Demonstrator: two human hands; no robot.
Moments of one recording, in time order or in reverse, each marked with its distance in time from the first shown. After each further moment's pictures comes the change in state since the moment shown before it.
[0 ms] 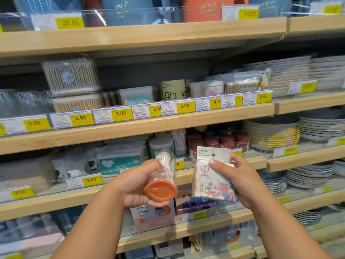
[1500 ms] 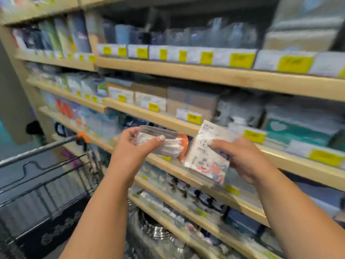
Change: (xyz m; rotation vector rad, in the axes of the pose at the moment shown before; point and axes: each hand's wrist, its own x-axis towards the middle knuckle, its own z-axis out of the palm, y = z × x) left_hand -0.200 -0.151 -0.208 -0.121 1.291 0.448; right_hand -0.038 0.096 0.321 -0.259 -0.833 0.142
